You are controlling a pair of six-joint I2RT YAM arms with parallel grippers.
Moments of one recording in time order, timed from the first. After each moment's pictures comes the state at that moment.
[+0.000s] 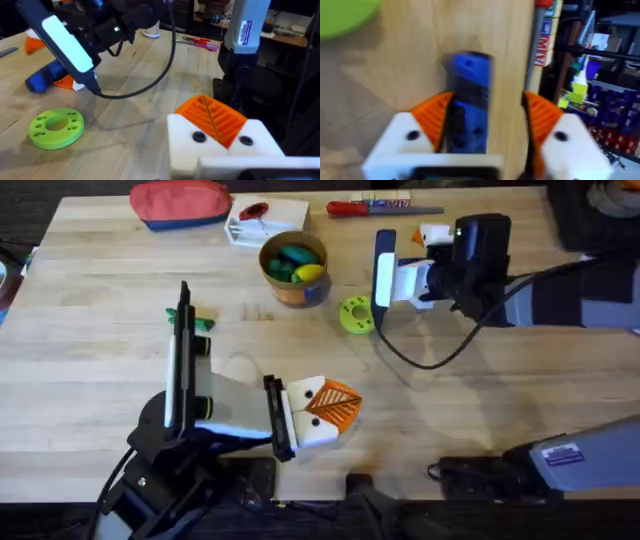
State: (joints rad) left arm -0.61 0.01 0.01 -0.06 0.74 -0.10; right arm 0.22 1.69 0.71 0.36 0.06 -1.41
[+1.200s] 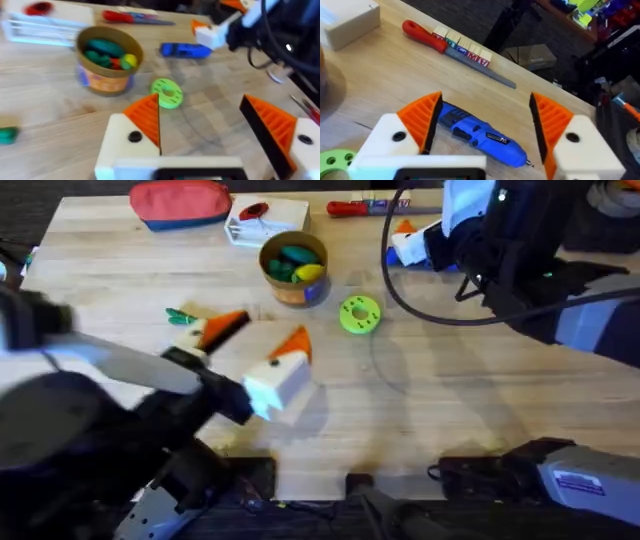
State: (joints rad) left arm -0.61 0.14 0.50 -0.63 -0.02 -0.41; right arm 0.33 1.36 0.73 0.27 0.26 -0.34
